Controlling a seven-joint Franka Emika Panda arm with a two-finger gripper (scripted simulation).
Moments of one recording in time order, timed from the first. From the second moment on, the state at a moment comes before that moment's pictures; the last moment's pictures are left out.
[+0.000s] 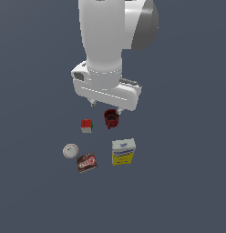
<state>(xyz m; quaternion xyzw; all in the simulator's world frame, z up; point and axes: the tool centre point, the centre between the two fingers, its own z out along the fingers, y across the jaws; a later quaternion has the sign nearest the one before) 0.020 -0.024 0.300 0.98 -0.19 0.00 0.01</state>
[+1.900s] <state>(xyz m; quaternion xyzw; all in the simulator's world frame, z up) 0.093 0.032 0.218 0.81 -0.59 0.00 0.00</state>
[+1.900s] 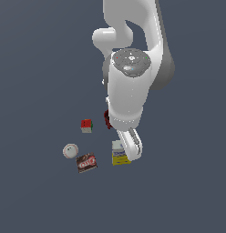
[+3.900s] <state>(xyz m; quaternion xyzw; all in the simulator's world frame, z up) 0.103 0.042 0.152 0.76 -0.65 0.00 0.00</state>
